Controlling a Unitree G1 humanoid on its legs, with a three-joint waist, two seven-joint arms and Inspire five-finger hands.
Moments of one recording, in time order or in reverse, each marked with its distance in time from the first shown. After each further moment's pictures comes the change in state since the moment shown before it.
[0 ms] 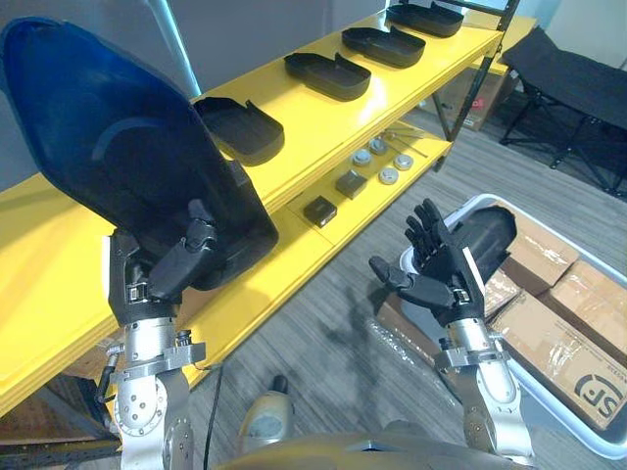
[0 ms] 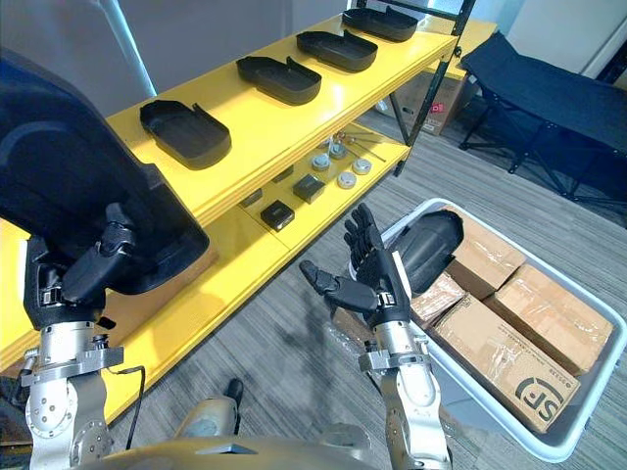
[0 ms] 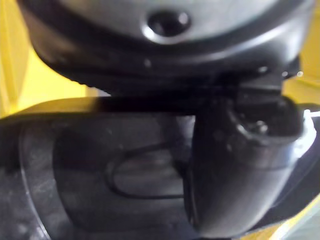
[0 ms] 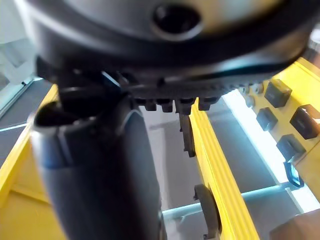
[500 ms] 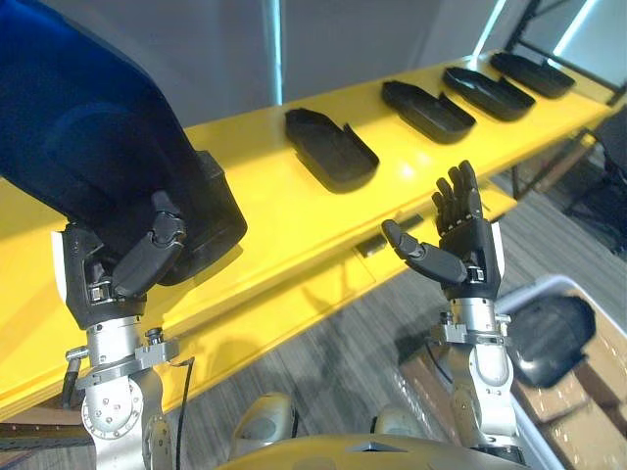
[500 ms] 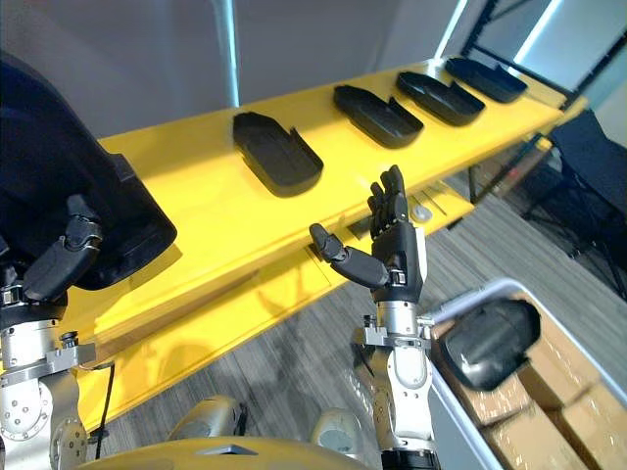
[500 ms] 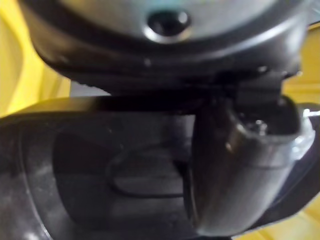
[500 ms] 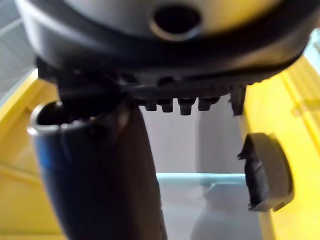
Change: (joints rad) left arm -0.049 0.022 0.126 -0.018 0.054 -0.019 0.001; right arm -0.105 0.062 -0.049 -0.056 -0.111 -0.109 -0.116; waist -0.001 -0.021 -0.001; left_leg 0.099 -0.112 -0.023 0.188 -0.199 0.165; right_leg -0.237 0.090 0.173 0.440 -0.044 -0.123
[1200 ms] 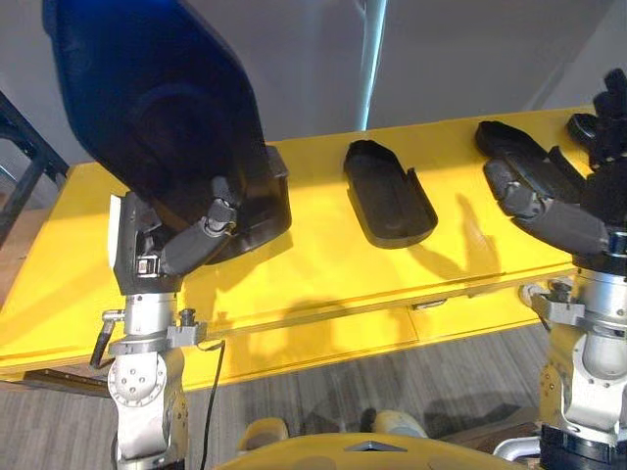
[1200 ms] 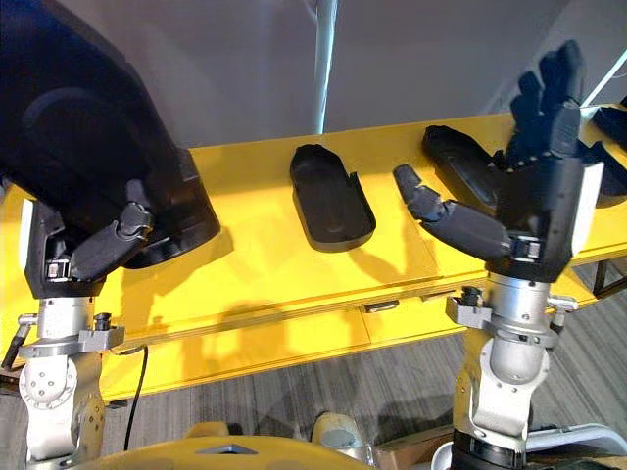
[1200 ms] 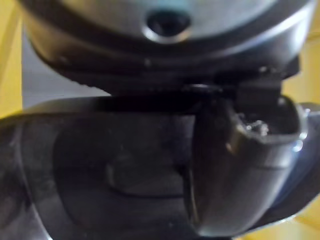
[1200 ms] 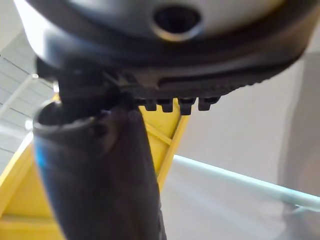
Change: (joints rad) left arm -0.116 0.045 -0.096 0.043 0.053 0.039 -0.134; right arm -0.008 -0.139 -0.367 -0.264 0.005 -0.001 -0.019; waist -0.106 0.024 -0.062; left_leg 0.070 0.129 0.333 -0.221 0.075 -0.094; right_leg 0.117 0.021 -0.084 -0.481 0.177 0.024
